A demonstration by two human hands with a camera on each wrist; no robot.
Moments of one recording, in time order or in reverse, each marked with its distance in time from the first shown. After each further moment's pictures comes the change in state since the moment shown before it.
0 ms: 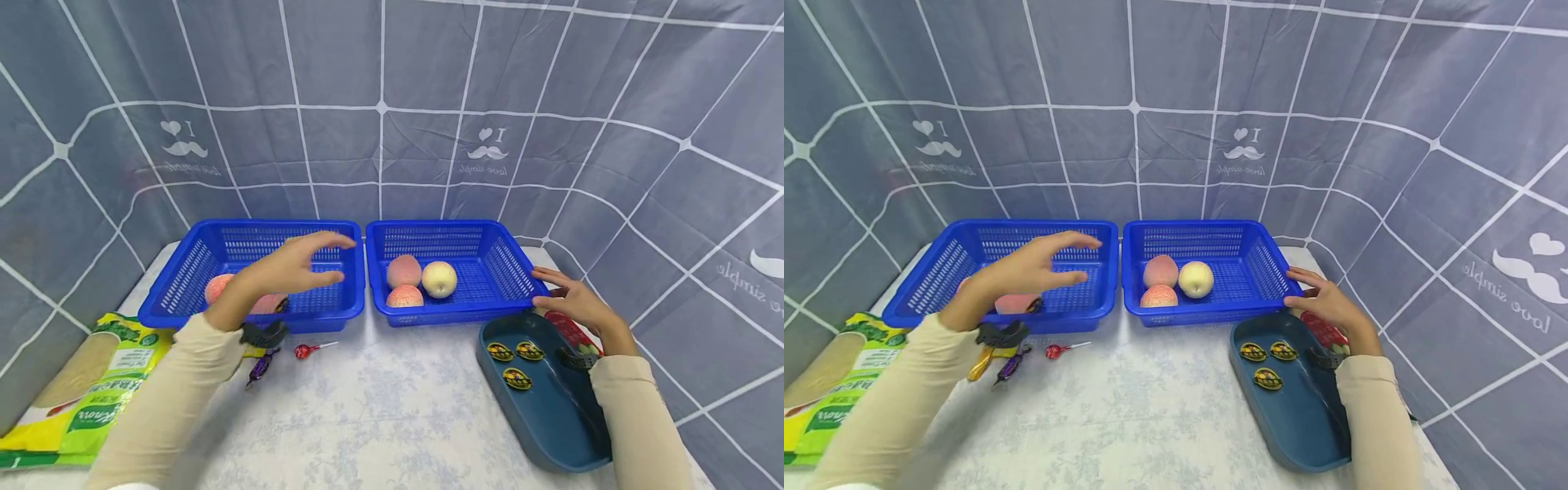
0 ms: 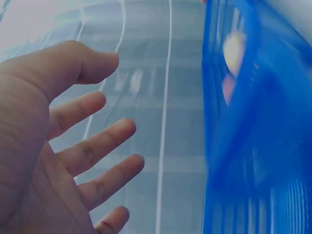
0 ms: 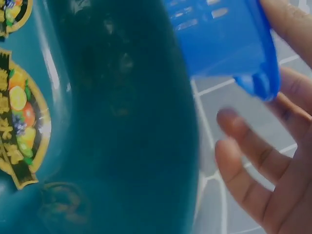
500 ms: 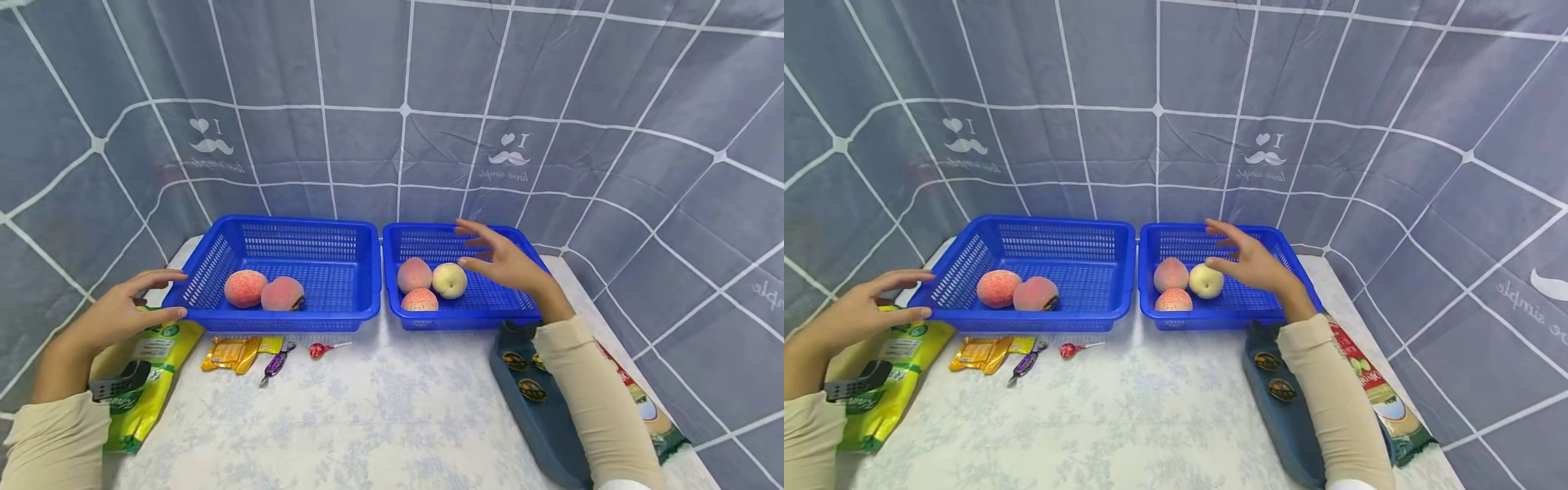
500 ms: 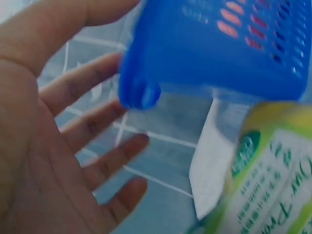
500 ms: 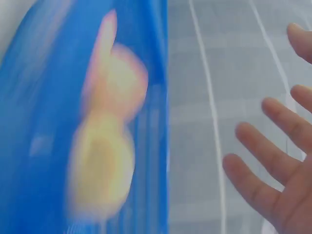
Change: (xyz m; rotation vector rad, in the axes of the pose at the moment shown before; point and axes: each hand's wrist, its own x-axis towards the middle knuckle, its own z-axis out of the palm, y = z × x) left_hand -0.228 -0.111 -0.055 0.013 0.309 -0.473; right_hand 0.090 -0.146 0.068 0.006 -0.103 -0.449
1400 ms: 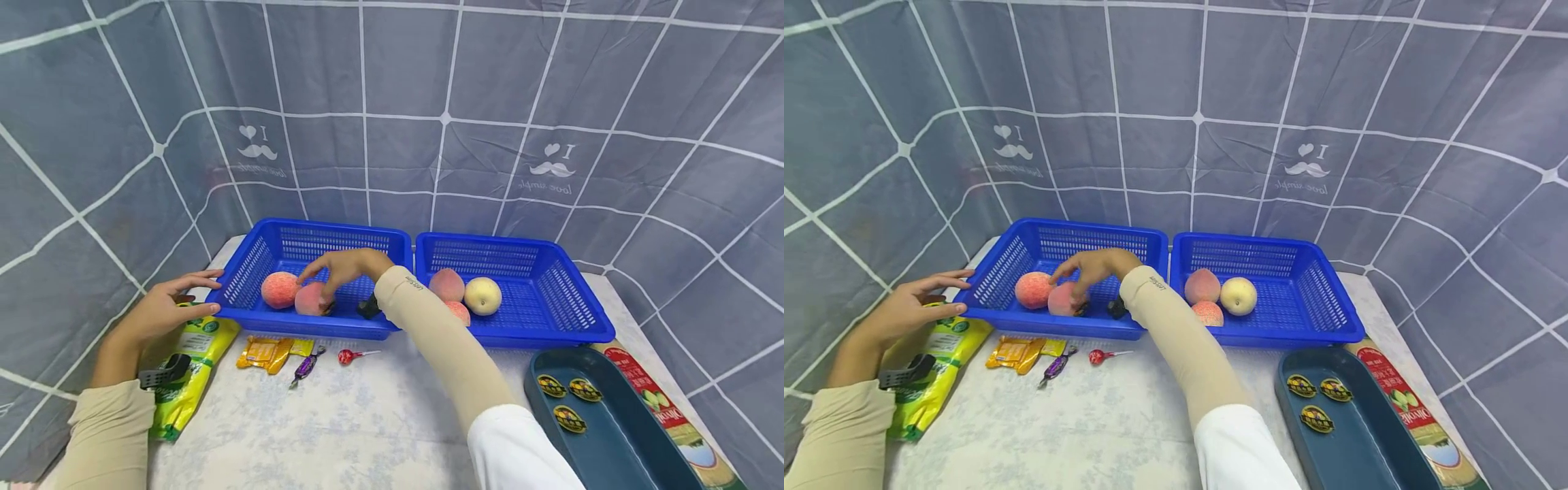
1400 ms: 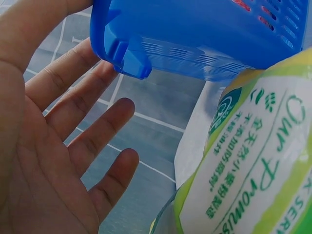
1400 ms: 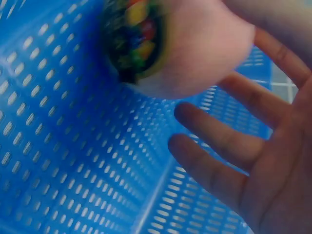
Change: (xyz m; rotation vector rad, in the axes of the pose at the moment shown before) left_hand -0.009 -0.019 0.004 -0.087 0.061 0.001; right_hand 0.224 -0.085 0.218 -0.006 -0.839 -0.029
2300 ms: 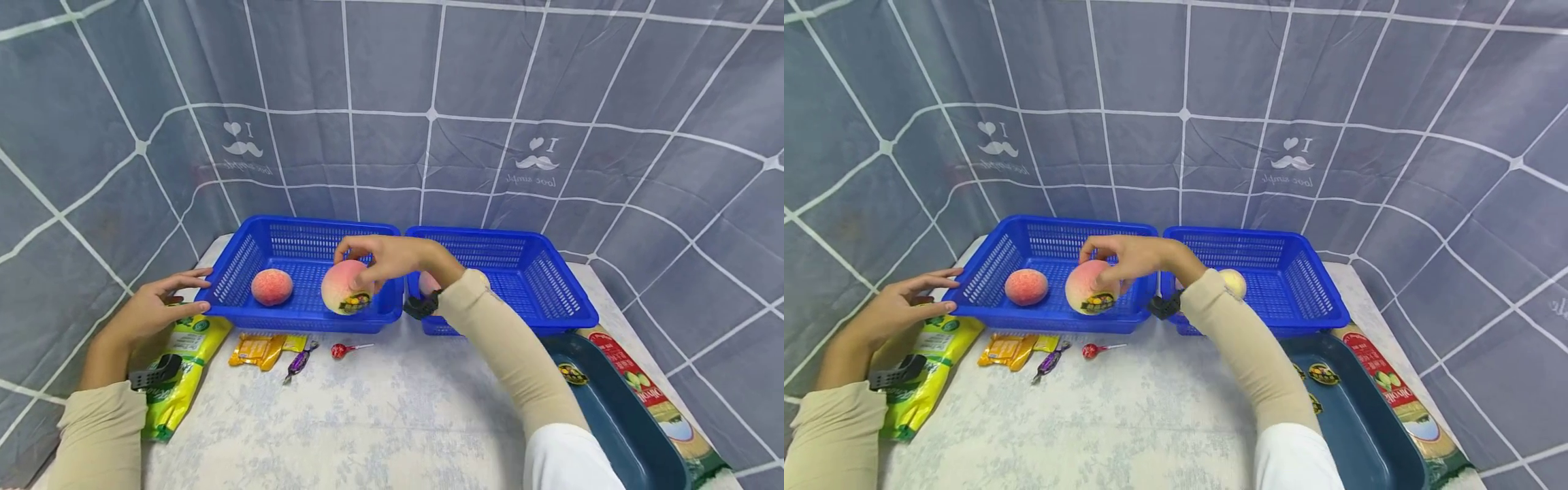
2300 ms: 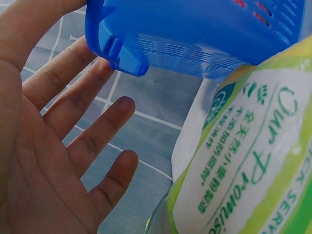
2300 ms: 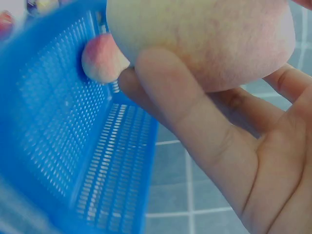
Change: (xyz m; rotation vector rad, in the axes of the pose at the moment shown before) left_hand 0.002 0.005 -0.001 -0.025 -0.002 -0.023; right_hand -0.127 -0.023 -0.007 0.167 0.112 -0.095
